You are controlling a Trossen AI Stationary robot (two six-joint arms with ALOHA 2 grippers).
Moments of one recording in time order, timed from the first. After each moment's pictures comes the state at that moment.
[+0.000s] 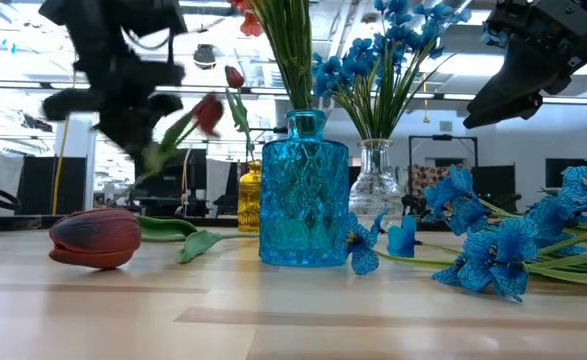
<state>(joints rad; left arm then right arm) 0.06 1.20 0.77 -0.72 -0.22 0.31 0.31 0.80 0.53 -0.42 0.47 0.53</state>
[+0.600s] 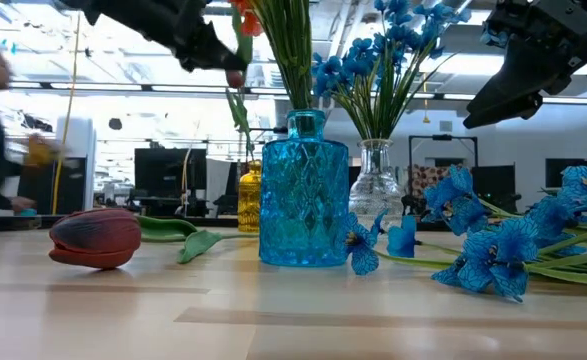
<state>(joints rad) 0.24 1.07 0.78 0.00 -0.14 0.17 0.31 0.80 0.53 -0.42 0.47 0.53</state>
